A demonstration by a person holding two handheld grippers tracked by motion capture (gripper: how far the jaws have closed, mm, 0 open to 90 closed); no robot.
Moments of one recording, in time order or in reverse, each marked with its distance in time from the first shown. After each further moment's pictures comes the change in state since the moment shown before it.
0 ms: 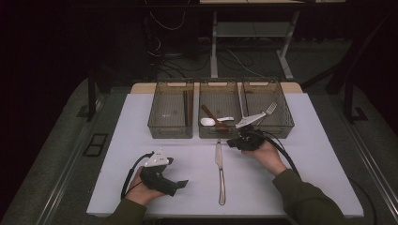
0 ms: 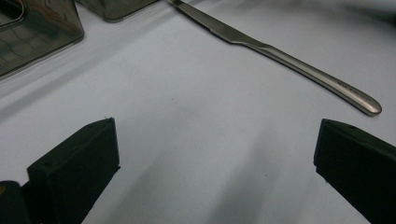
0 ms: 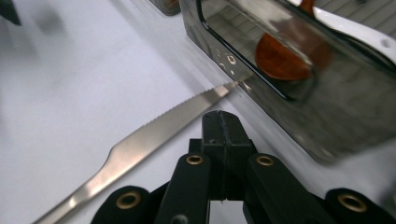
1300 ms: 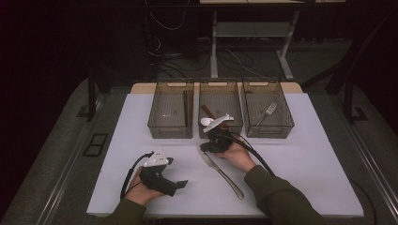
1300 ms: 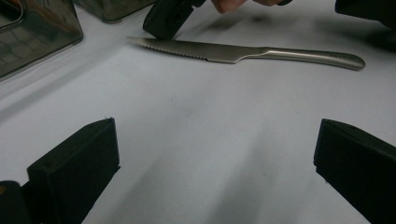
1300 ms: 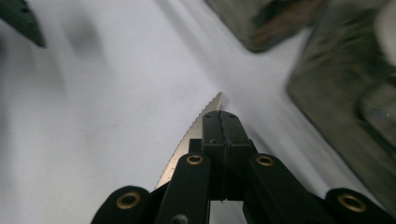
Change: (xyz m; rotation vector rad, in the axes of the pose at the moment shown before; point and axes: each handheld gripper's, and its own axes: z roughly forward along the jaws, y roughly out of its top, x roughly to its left) left arm 0.001 0.000 -0.002 -0.002 -0.006 0.006; right arm 0.049 0.041 0.066 0.061 0.079 -0.096
